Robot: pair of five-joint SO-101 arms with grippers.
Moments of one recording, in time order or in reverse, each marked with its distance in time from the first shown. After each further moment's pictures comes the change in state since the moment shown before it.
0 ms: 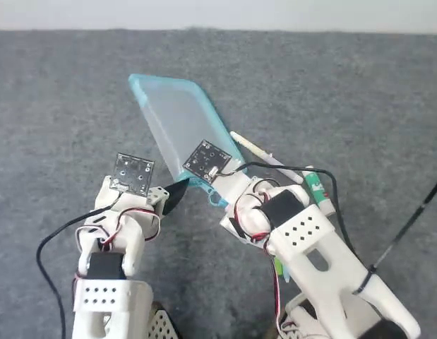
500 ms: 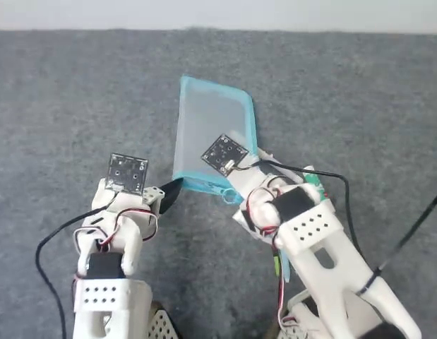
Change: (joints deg) left arm -1.5 0.0 1.7 -0.9 1.6; right arm 4.3 -1.4 2.3 -1.0 -0.5
